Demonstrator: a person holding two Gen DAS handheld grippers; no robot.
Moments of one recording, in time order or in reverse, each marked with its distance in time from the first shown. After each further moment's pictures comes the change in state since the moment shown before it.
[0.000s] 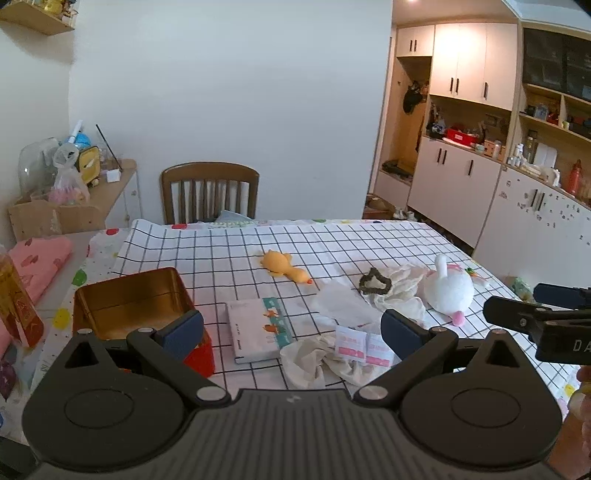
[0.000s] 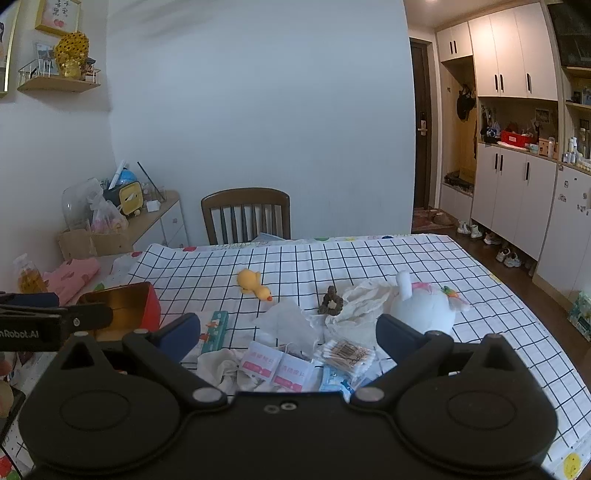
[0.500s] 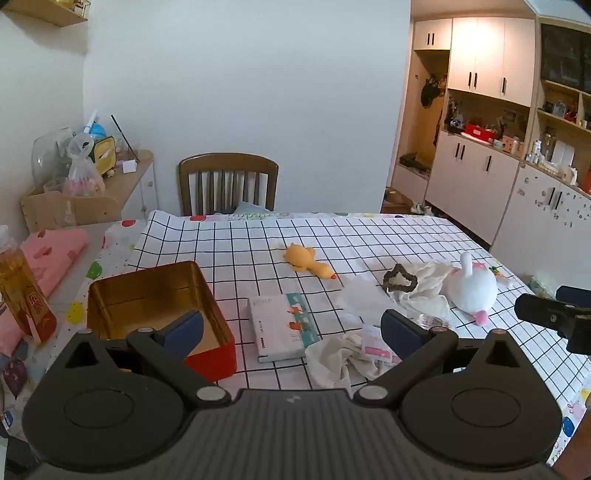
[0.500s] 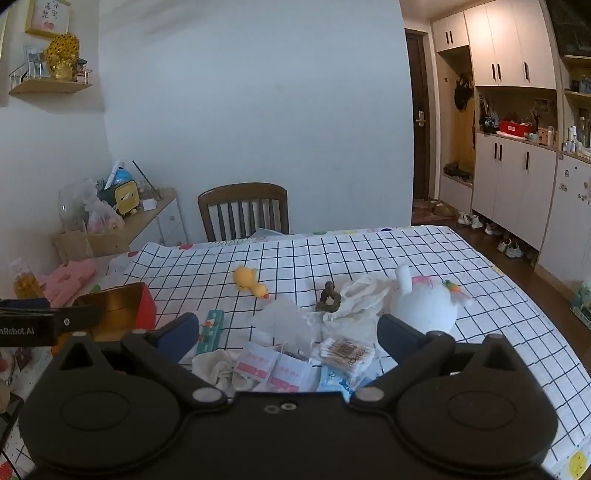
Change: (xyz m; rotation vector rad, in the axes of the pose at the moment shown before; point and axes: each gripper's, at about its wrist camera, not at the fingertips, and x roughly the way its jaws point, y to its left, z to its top) left arm 0.014 0.018 0.002 -0.019 0.024 0.058; right arm 0.015 -0.009 0.001 0.026 0.019 0.002
